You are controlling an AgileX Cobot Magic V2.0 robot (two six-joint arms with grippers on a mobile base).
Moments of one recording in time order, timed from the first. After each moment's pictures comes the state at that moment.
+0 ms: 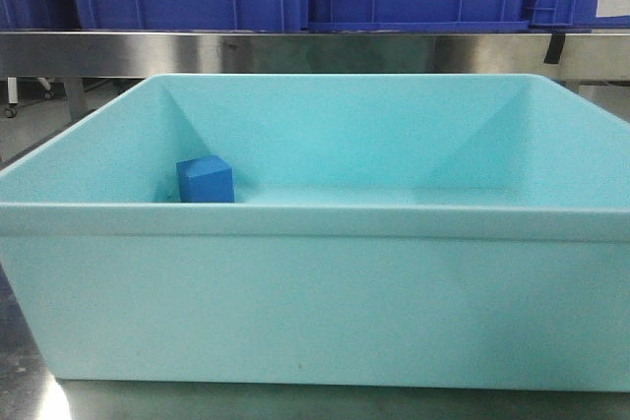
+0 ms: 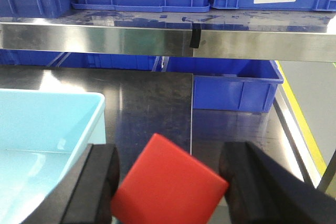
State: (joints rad) left arm -0.07 -0.01 0.01 -0.01 0.03 0.14; right arm 0.04 0.41 -0.30 -0.03 0.13 0.07
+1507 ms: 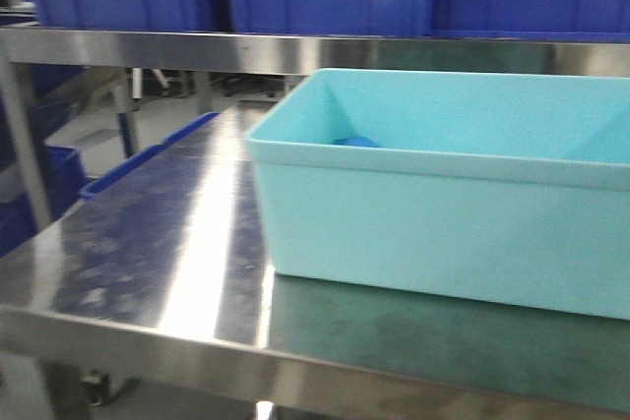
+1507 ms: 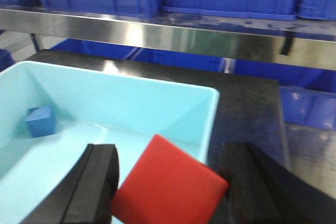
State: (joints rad) left arm -0.07 -0.01 0.01 -0.01 0.03 0.14; right arm 0.04 0.41 -0.30 -0.03 0.13 0.07
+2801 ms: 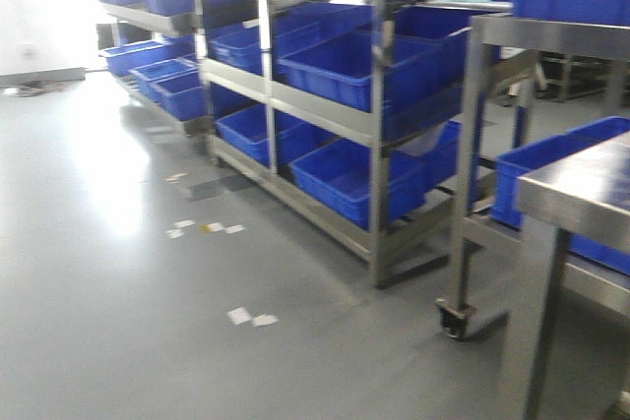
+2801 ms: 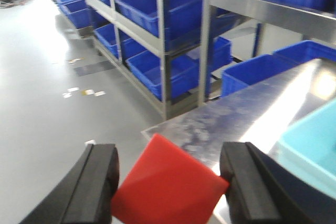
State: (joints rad) left arm -0.07 -0.01 0.01 -0.01 0.03 0.14; right arm 0.04 0.41 -0.30 -0.03 0.13 0.07
